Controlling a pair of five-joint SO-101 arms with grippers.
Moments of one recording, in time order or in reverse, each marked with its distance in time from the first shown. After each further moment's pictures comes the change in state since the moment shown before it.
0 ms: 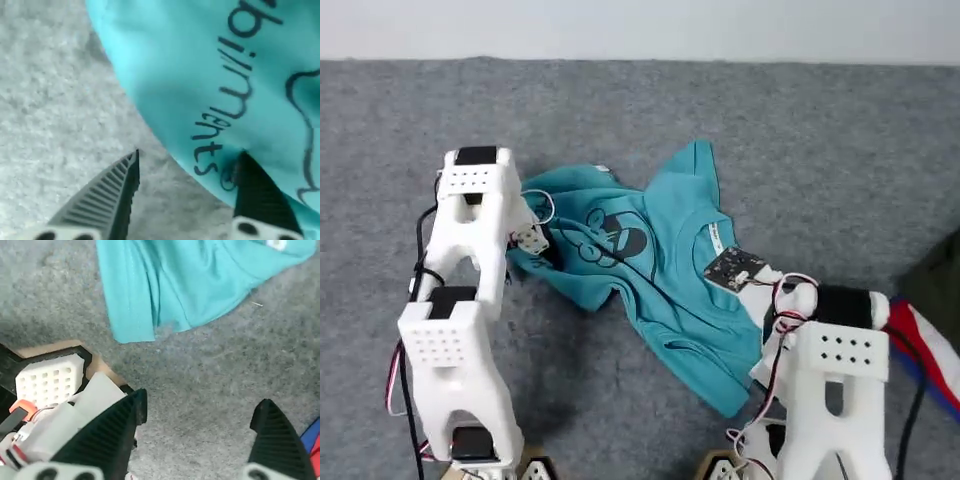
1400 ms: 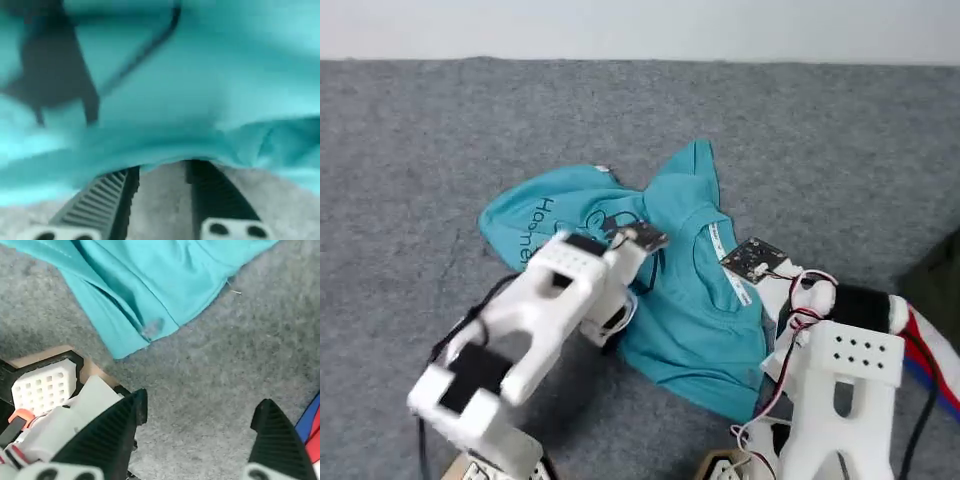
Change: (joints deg) left arm 27.5 -25.5 45.1 -27.1 -36.0; right arm 4.7 0.0 -2.4 0.0 -0.1
